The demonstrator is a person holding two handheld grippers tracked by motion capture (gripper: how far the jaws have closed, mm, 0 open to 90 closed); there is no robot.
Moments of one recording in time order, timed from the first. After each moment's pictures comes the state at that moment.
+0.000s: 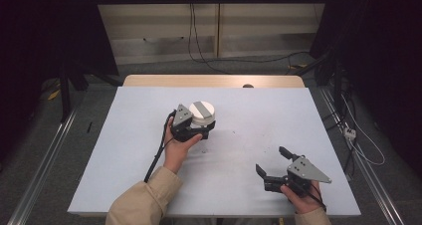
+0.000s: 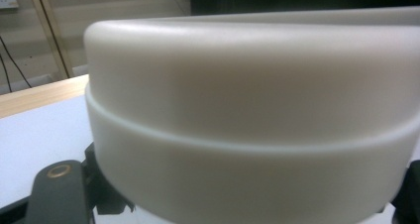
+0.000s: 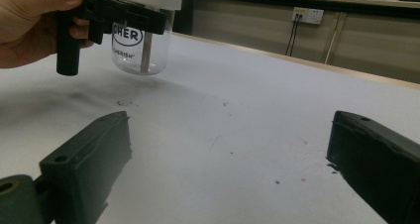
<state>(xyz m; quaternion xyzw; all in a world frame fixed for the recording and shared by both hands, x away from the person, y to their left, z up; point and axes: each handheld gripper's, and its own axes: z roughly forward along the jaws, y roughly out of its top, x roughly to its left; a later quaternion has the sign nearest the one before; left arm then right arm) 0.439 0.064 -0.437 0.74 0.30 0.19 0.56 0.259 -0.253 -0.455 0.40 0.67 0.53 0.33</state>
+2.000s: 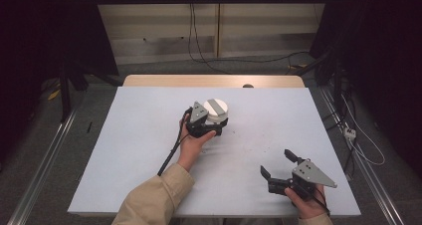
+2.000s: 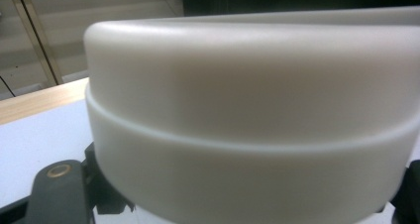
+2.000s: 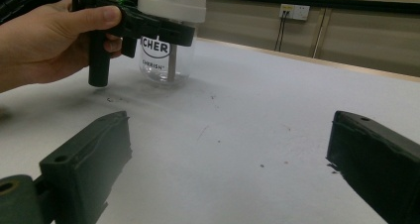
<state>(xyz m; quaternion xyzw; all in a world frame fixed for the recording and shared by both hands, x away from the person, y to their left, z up) 0.459 0.020 -0.457 0.75 0.29 0.20 0.56 0.250 -0.261 -0.457 0.42 0.66 0.53 0.33</state>
